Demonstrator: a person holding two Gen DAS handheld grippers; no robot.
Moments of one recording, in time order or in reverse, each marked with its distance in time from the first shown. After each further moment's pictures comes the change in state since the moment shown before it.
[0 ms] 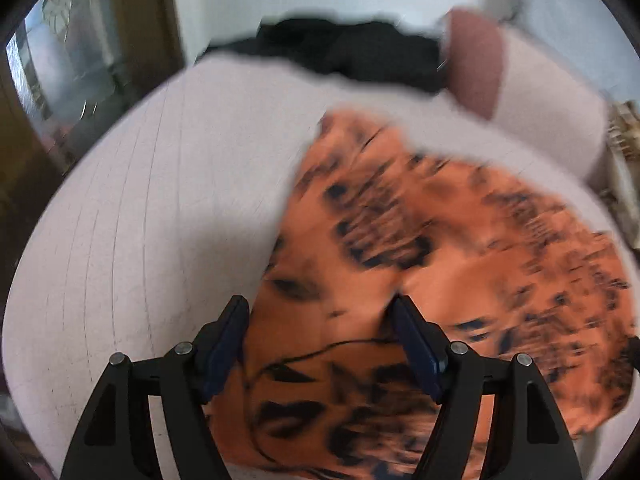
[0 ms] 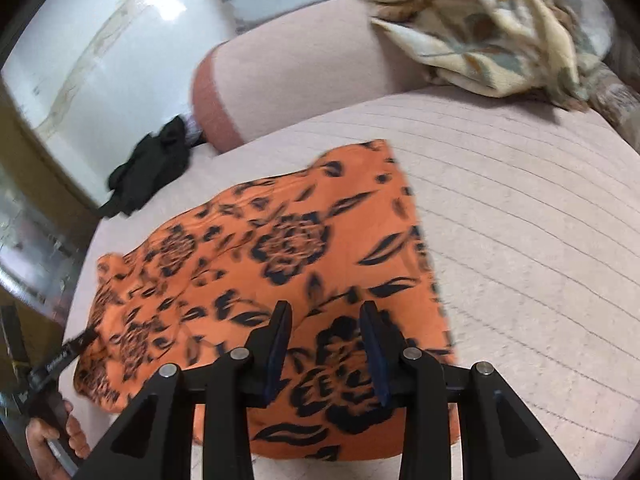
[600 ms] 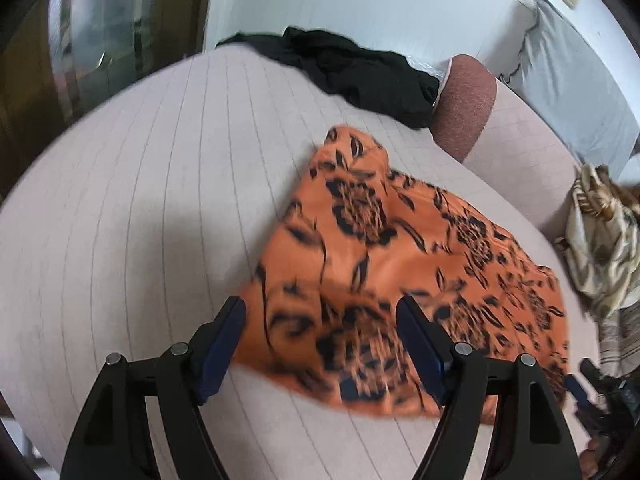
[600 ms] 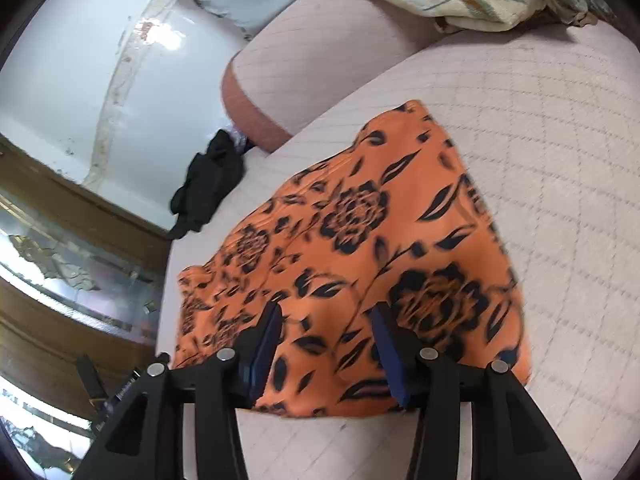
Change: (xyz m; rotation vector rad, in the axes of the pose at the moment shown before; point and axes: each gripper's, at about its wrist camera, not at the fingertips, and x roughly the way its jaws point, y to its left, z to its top) left arm -0.072 0.027 -0.037 -0.193 -0.066 -0.192; right arm -0.009 0.000 -0.006 0.178 0.073 0.345
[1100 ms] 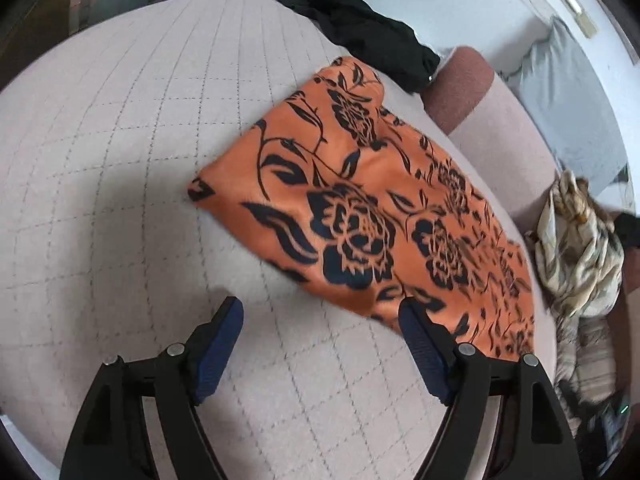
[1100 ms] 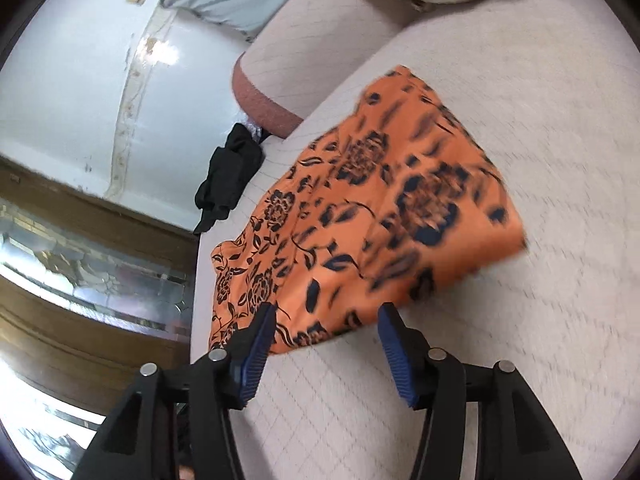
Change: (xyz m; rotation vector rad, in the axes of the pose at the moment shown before) left arm 0.010 0.007 -0.060 -0.155 0.100 -0.143; right arm -0.036 -0.009 -0.055 0.112 0.006 0.101
